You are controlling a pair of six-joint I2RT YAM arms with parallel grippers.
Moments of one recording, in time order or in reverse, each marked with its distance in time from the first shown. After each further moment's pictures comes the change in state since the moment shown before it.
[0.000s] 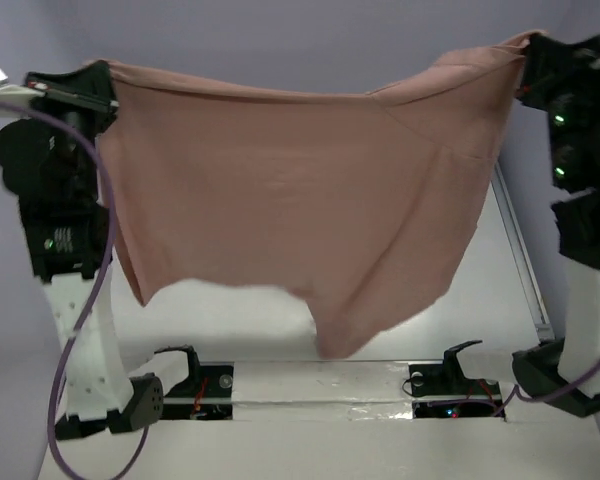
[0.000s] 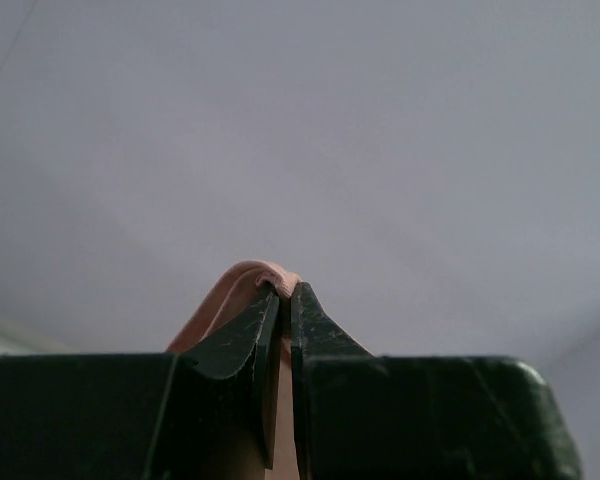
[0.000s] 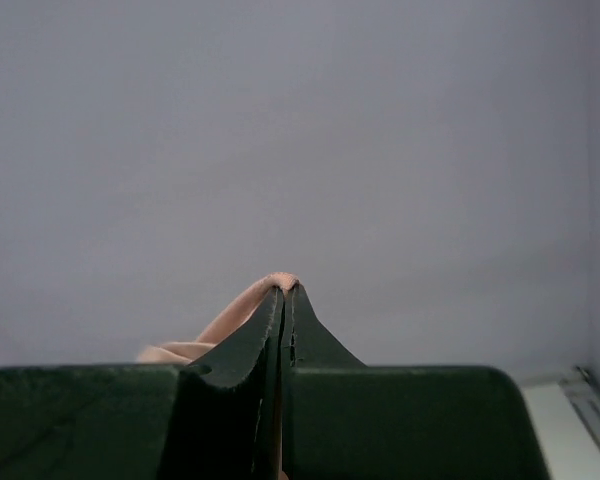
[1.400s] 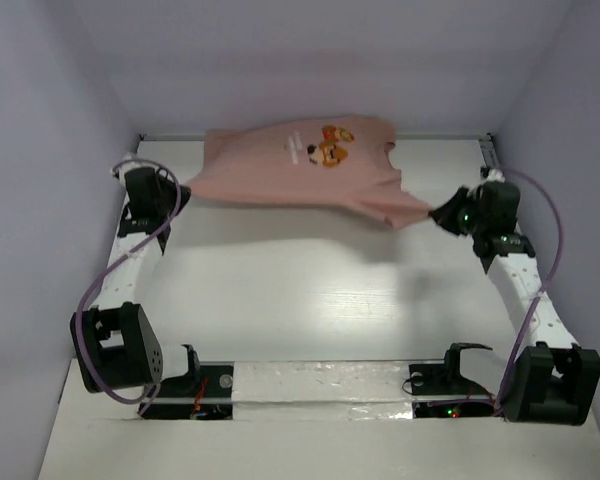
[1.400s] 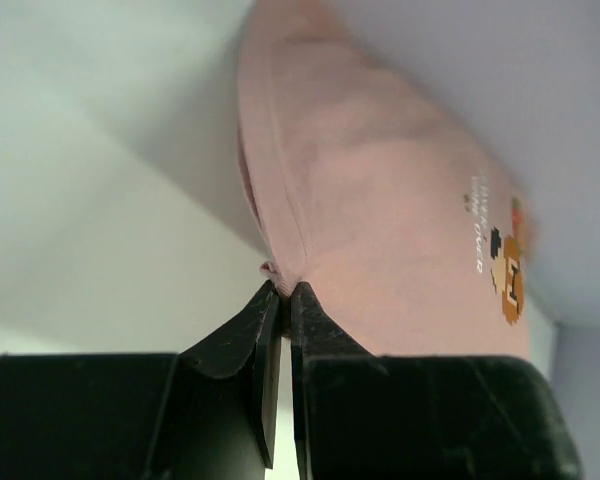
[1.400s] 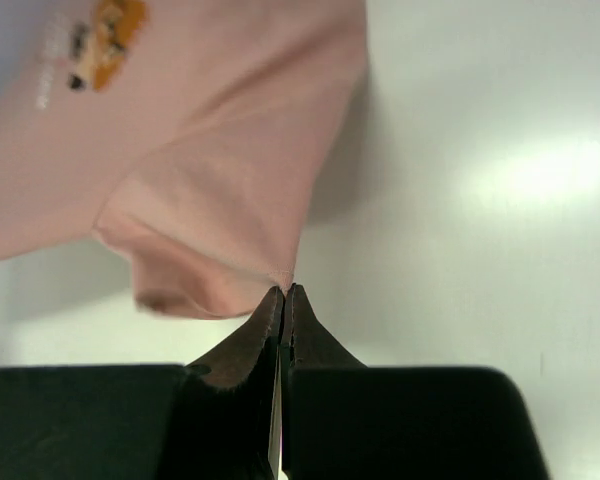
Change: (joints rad) left arm 0.018 0.217 -0.835 0.259 0.108 -0.005; right arm -0.413 -0.117 -1.249 0.241 -0.644 0.242
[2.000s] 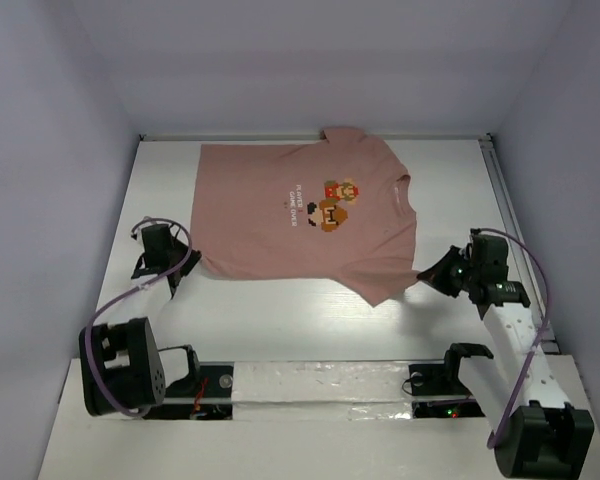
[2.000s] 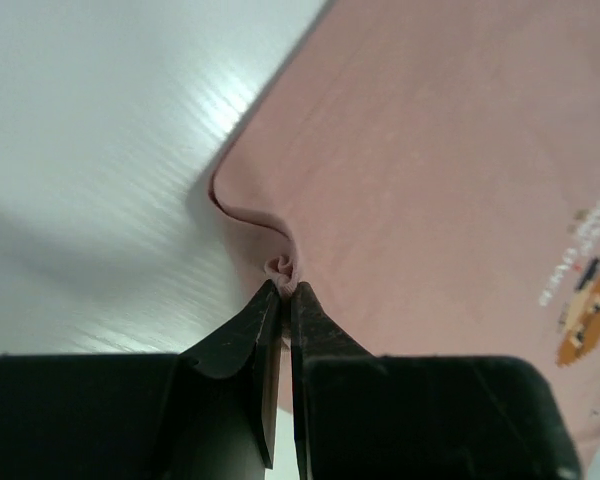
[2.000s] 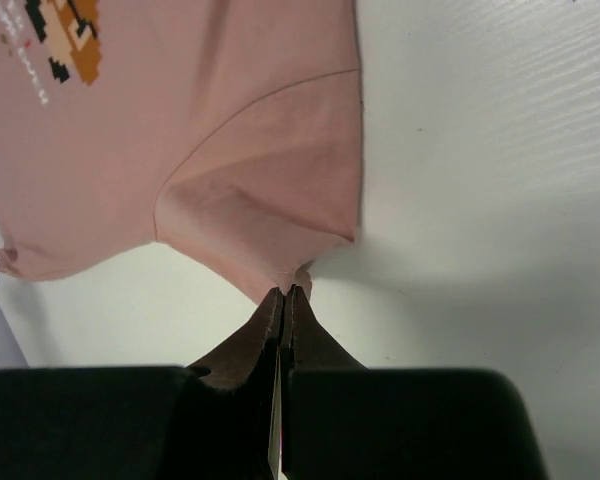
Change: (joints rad) left arm 0.039 -0.092 -0.554 0.069 0.011 0.016; right arm -0.003 -0.307 -0.458 -0.300 -0.090 0.181
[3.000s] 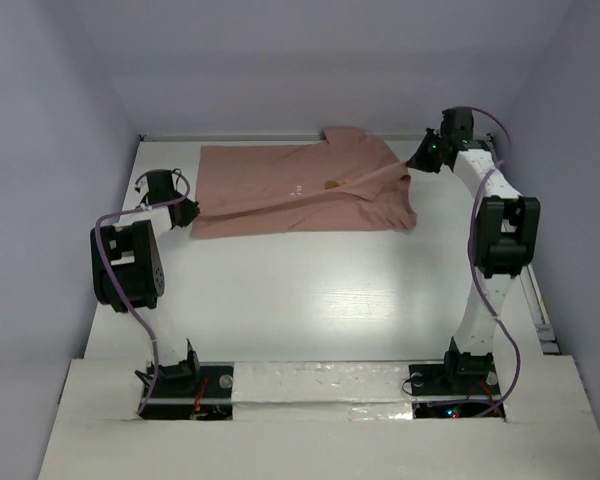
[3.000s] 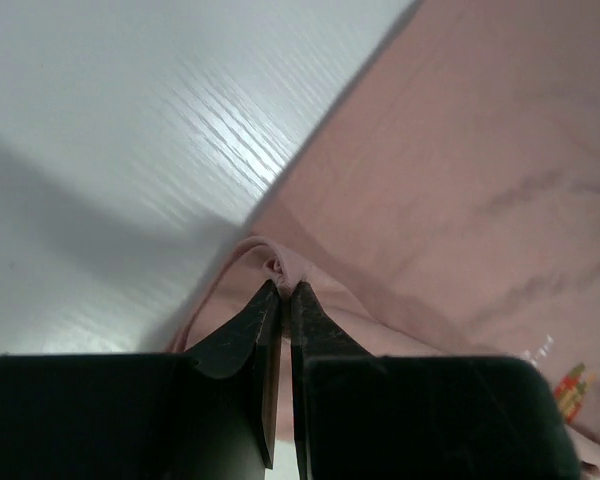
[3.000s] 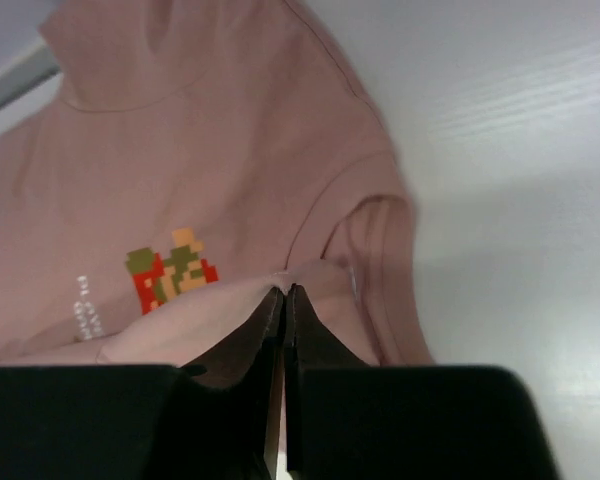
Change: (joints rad) left arm -0.001 0.525 0.561 -0.038 -0.013 -0.048; right arm 0.043 1.205 1.200 0.127 0.106 -0.153
